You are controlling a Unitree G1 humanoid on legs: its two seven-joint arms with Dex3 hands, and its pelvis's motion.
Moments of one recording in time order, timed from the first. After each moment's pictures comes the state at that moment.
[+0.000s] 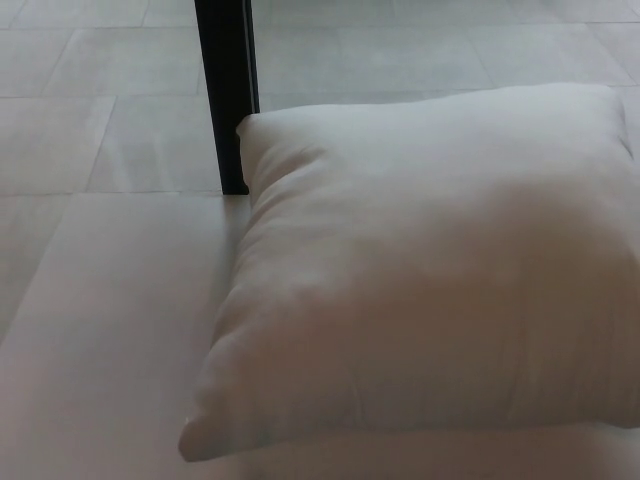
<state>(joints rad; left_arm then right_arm) 0.48 0.61 0.48 1.06 -0.57 0.14 -0.39 0.28 -0.72 -0.96 1.17 0.39 0.22 0.31</state>
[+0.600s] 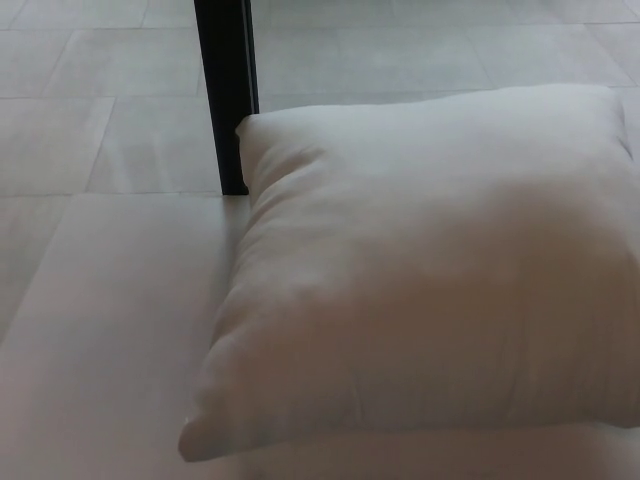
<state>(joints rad) 0.46 0.61 0.46 1.12 -0.47 -0.04 -0.41 0.31 -0.71 -0.84 1.17 0.40 0.04 0.26</state>
